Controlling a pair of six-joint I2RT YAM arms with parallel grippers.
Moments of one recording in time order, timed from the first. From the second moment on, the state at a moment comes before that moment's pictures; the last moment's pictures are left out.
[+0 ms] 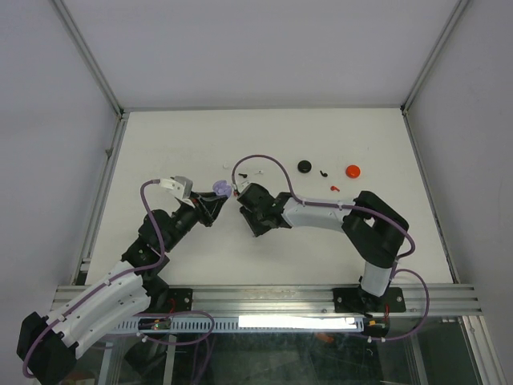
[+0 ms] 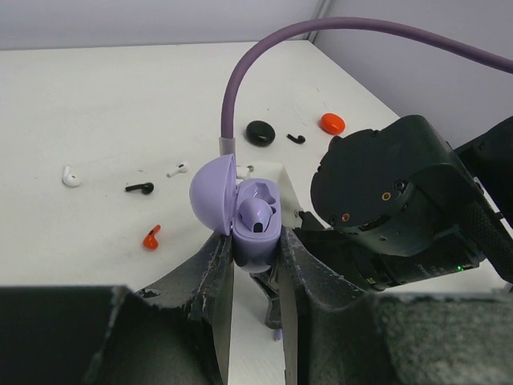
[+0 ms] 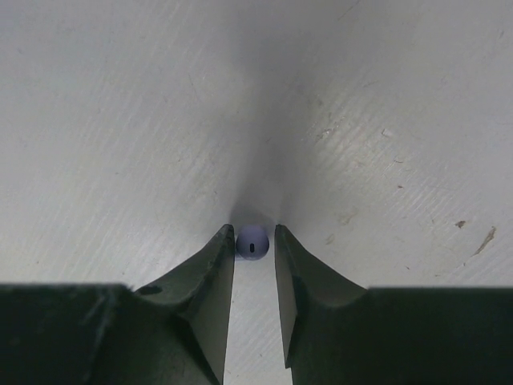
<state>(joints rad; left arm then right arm) -0.66 0.61 0.31 0.34 -0.01 -0.32 1.01 1.80 1.11 -0.39 0.13 0.34</state>
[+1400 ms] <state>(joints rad) -0.66 0.71 0.32 0.54 0.35 -0.31 1.04 1.02 0.89 -0.16 0.15 -0.18</state>
